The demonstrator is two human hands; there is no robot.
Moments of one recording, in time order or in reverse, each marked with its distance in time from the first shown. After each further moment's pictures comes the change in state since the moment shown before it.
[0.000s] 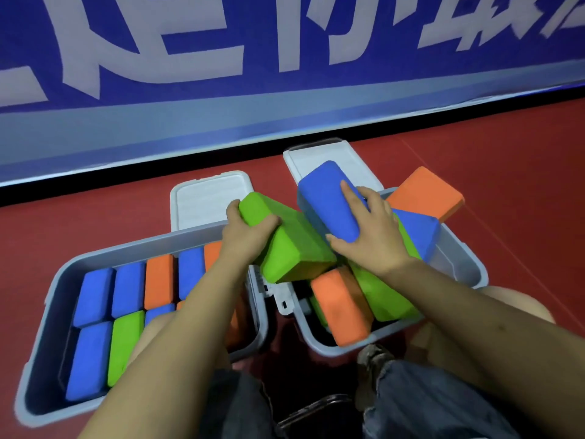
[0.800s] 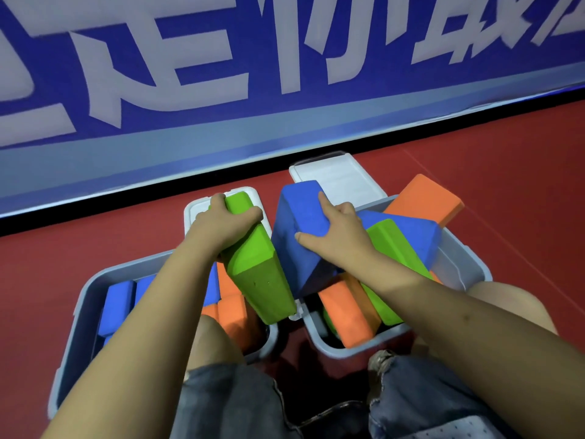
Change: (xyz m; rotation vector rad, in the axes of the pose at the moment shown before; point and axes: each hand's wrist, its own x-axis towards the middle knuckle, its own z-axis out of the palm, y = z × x) left_hand -0.017 0.049 -0.057 0.501 0.025 0.003; right_hand 0.002 -0.061 -0.016 0.250 -0.204 0.206
